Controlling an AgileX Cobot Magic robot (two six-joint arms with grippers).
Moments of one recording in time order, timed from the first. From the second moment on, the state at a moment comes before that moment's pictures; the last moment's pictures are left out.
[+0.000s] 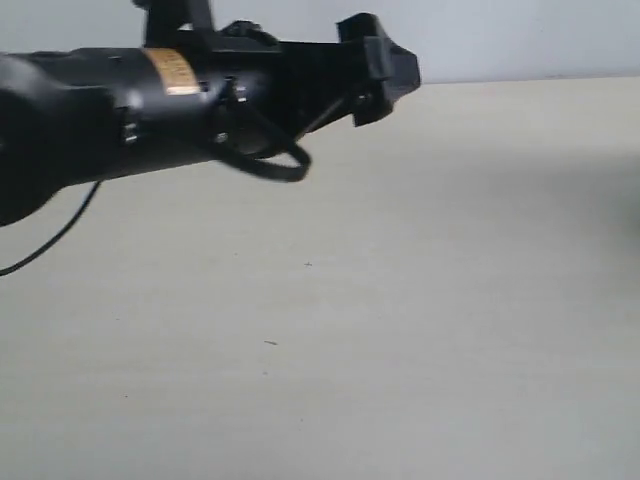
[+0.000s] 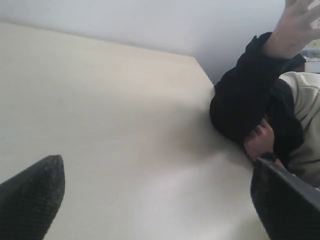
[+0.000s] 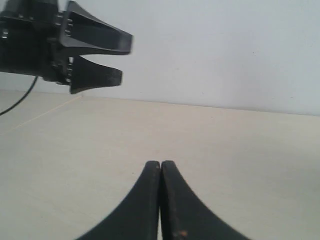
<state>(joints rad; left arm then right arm) -0.90 1.44 -0.88 -0.27 -0.14 -0.39 0.24 0.00 -0.11 0.73 0.38 -0.52</state>
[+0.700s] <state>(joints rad) -0.86 0.91 -0.55 -0.24 0.01 -0.22 0.24 0.00 -0.11 0.73 0.38 -0.52</state>
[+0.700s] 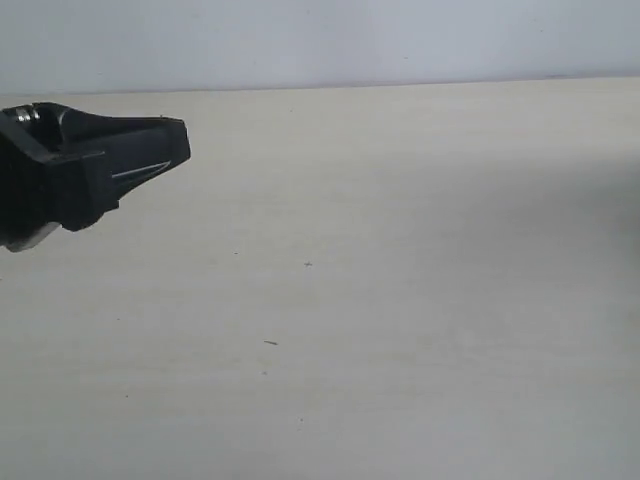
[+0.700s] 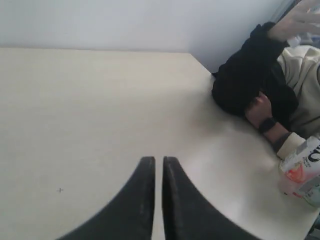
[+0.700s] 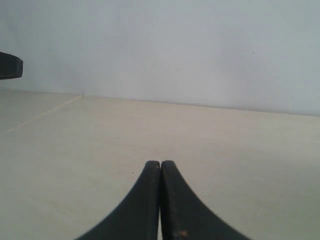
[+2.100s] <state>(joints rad) -0.34 0.47 -0.32 -0.12 0.22 -0.11 0.24 0.00 -0.11 0.73 0.37 -0.52</state>
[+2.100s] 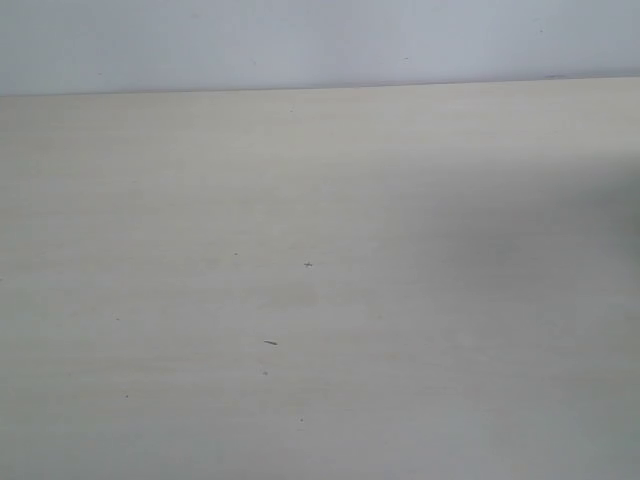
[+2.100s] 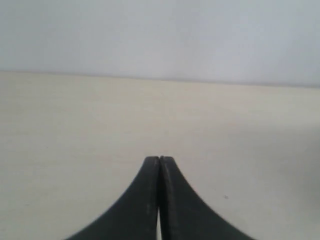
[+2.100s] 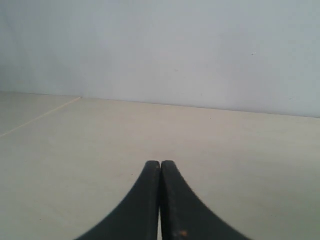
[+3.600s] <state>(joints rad) 0.00 0.01 0.00 0.15 0.18 -0.26 0.24 0.00 -0.11 0.73 0.37 -0.52</state>
